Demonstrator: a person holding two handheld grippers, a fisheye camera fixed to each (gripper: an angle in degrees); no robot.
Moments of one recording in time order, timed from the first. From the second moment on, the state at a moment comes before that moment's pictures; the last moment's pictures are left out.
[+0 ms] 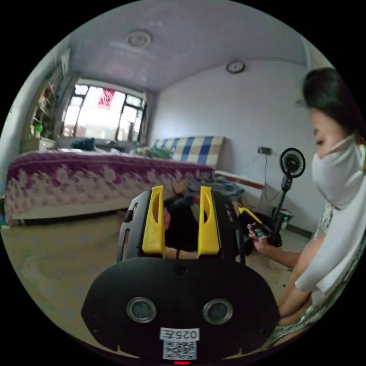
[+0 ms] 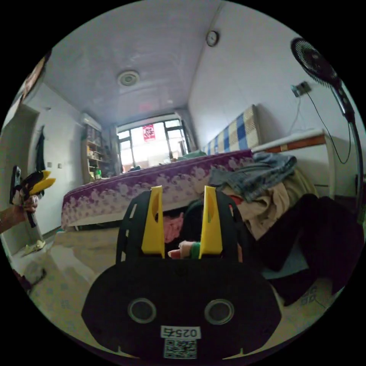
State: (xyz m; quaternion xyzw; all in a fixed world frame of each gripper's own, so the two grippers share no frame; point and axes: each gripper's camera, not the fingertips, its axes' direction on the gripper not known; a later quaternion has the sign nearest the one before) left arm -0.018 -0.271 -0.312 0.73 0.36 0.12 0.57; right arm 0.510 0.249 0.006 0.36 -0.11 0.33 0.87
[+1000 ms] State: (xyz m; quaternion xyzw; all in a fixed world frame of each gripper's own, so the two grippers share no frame) left arm 0.255 -0.762 -0.279 0.37 0.61 0.41 0.57; right arm 0.933 0.248 0.091 0.33 -0.34 0.56 0.68
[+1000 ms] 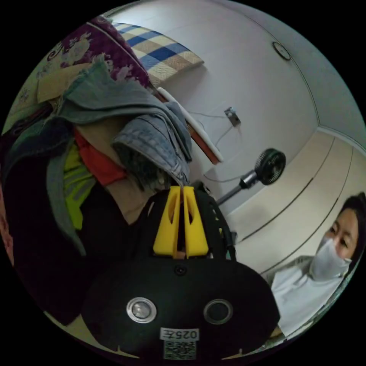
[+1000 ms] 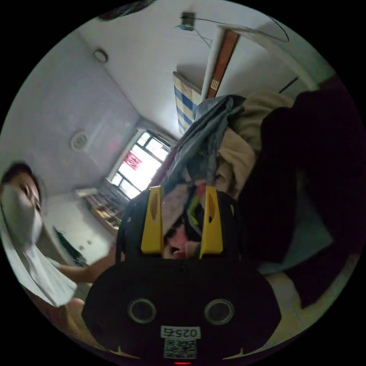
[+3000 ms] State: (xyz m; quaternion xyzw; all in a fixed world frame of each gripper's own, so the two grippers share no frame) left arm -0.774 0.138 -0.052 0.44 0.54 -0.28 0.66; right arm 0.589 -0.120 -0.081 0.04 -0.41 0.05 0.91
